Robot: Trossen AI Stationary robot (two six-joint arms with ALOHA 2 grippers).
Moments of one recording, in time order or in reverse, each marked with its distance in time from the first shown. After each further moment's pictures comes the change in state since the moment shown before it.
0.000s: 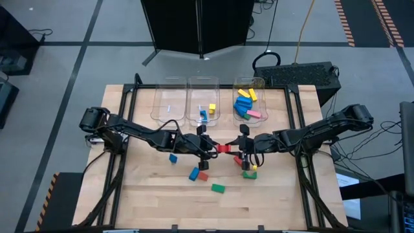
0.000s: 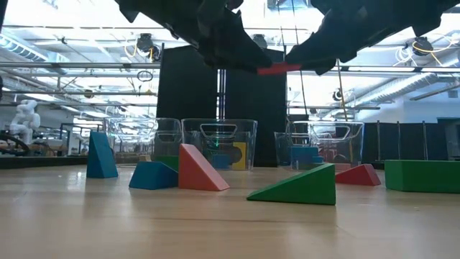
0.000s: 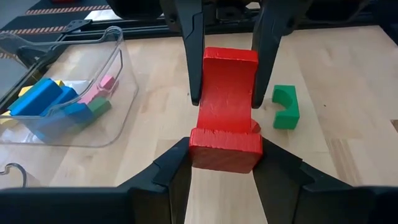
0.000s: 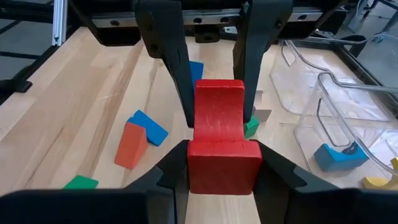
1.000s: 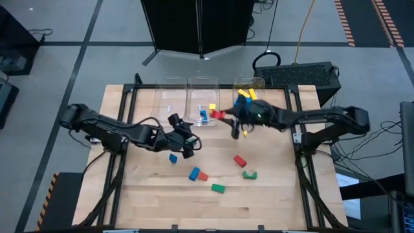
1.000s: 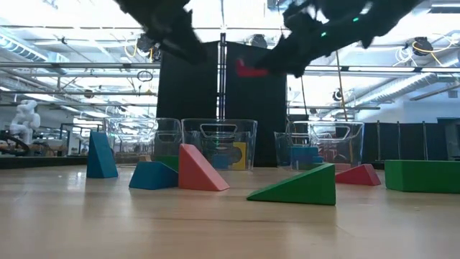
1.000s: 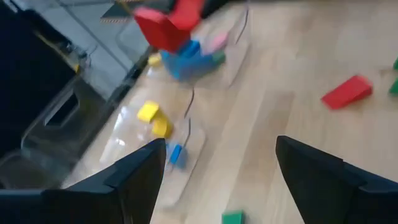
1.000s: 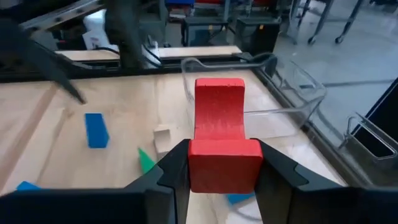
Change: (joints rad) left arm -0.050 -0.285 -0.058 -0.431 -0.415 -0.160; right arm -0.418 0.055 0.128 0.041 -0.196 -0.067
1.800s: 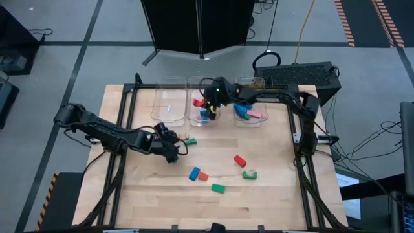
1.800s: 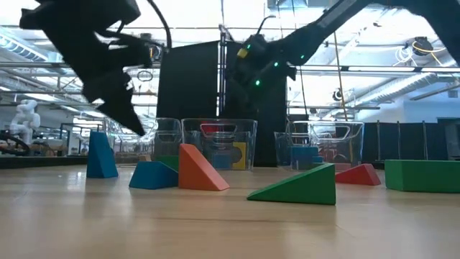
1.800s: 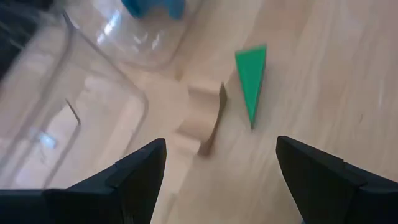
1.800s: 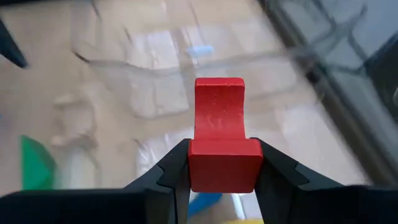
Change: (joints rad) left arm -0.016 -0.079 -0.347 -0.102 0.118 -0.257; right arm -0.243 0.625 0.609 -0.359 -0.209 -0.073
